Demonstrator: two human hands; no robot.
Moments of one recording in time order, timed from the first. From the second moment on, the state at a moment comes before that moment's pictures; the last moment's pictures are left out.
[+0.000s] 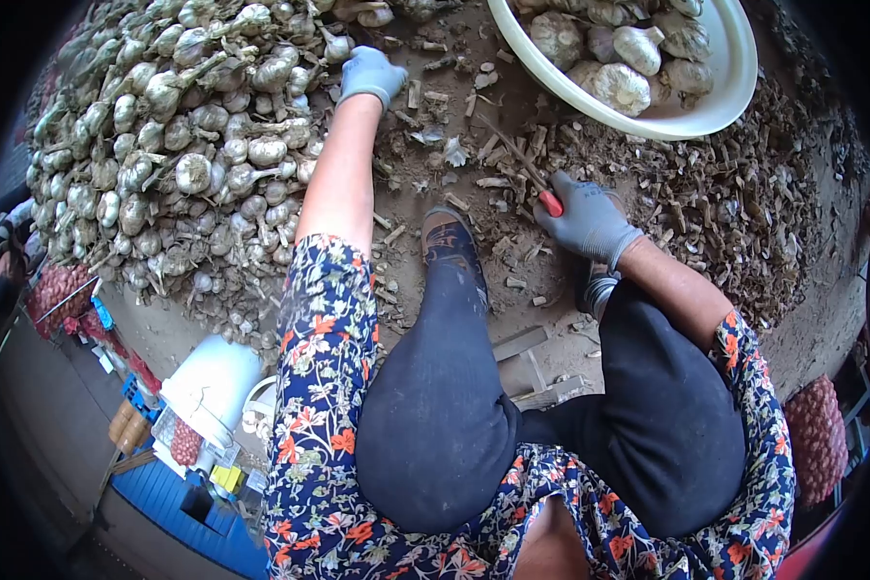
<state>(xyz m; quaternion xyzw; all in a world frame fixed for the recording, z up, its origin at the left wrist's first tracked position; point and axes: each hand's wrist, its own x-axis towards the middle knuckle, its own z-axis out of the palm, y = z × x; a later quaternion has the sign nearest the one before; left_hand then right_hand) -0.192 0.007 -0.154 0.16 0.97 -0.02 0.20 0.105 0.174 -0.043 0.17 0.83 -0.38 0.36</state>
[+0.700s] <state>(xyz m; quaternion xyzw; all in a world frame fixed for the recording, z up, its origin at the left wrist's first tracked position) -0.060 -0.019 -0.038 0.26 0.79 0.47 0.31 0.079 0.166 -0.021 0.05 0.96 -0.20 0.20</state>
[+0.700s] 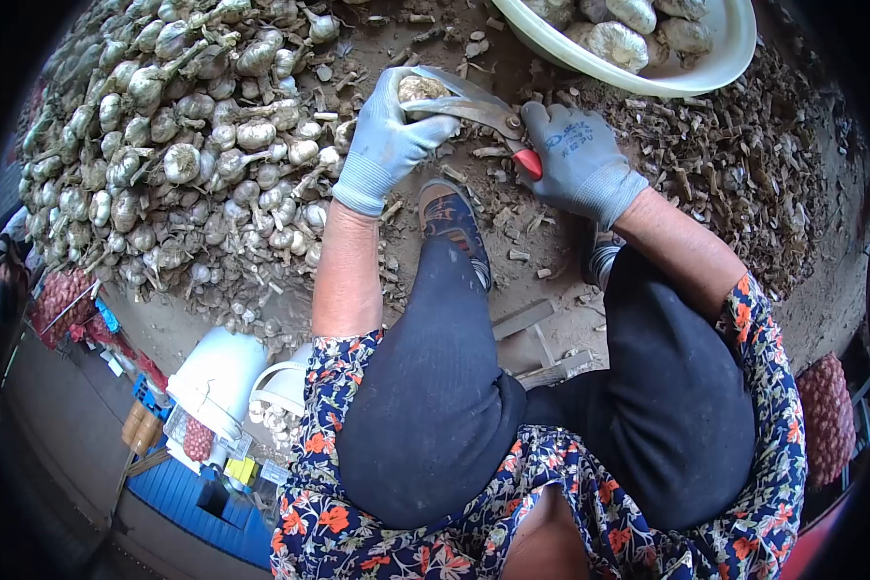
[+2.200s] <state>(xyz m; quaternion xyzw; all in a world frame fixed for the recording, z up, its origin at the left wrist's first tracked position) -0.091 -0.102 -0.121 0.14 0.96 -0.04 0.25 0.119 0.153 -0.052 0.27 0.54 -0.68 0.42</state>
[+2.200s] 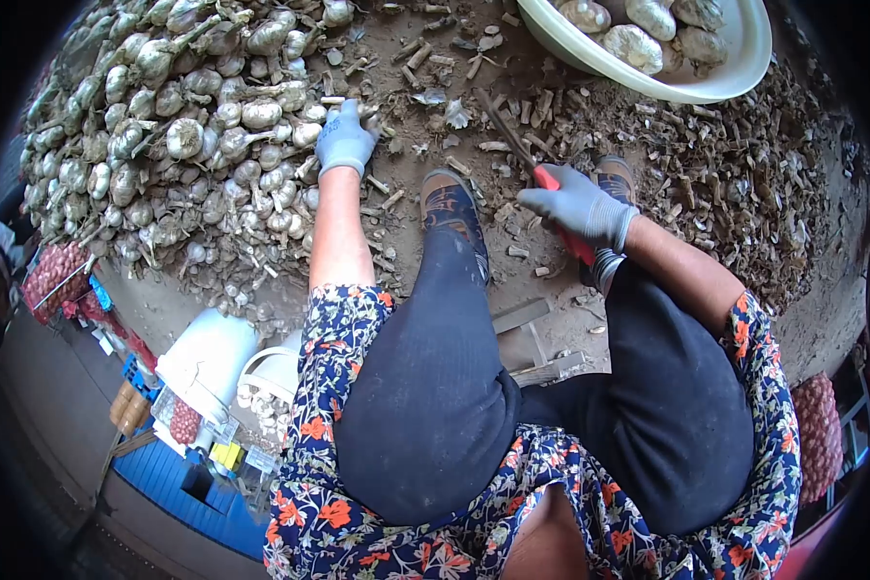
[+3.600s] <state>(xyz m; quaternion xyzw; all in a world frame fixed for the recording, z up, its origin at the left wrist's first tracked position) -0.026 -0.074 -0.098 0.17 0.83 0.46 0.27 0.115 0.158 -0.048 0.10 0.86 -0.35 0.35</state>
